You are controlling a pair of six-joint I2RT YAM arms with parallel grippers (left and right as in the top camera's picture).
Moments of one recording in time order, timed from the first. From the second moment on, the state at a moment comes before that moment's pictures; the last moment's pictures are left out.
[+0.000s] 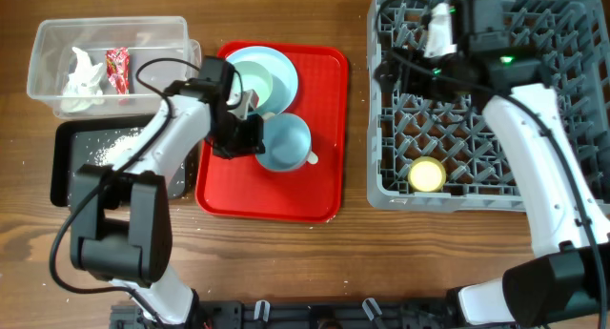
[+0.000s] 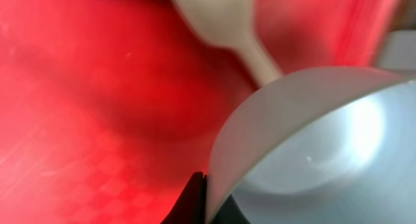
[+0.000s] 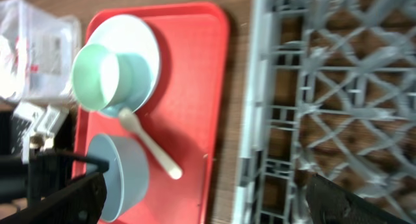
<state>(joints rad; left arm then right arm) -0.20 1.84 1.22 -0.85 0.44 -0.24 0.17 1.62 1.55 -0.96 -0.30 0.28</state>
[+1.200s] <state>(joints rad) -0.30 1.71 1.37 -0.69 0.51 -0.33 0.44 1.76 1.54 -0.81 -0.14 0.43</state>
